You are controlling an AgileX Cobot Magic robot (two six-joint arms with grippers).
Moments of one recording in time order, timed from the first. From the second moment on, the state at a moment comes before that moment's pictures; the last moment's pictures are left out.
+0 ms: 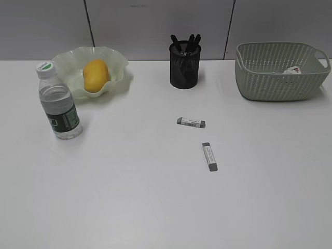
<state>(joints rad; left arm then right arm) -0.23 -0.01 -0.54 -0.04 1.06 -0.04 0.34 0.08 -0.52 -0.01 1.02 0.05</state>
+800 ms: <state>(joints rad) -0.07 -0.01 -0.54 -0.04 1.06 -0.05 0.34 1.65 -1.10 0.06 0.46 -0.11</state>
